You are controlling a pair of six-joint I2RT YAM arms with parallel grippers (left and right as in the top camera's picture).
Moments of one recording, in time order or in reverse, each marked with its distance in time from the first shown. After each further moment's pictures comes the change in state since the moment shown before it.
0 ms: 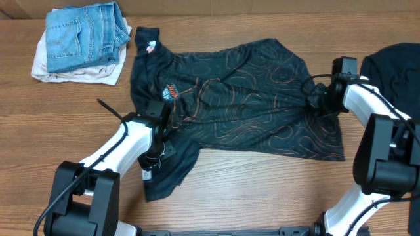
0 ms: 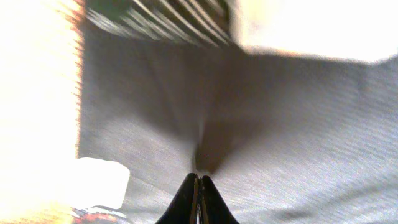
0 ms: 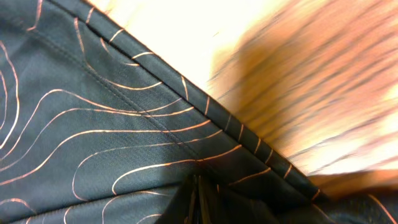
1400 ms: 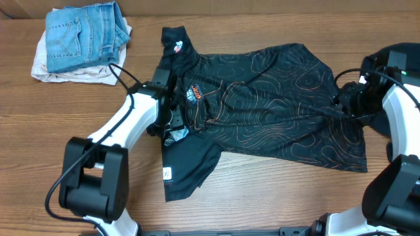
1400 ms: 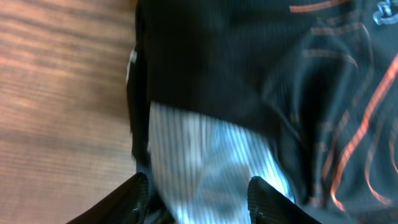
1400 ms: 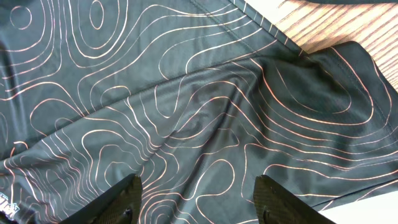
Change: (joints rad) left arm 0.002 0.180 0.322 0.023 0.002 0.259; right arm -0.129 -0.251 0.146 -0.485 -0.093 -0.091
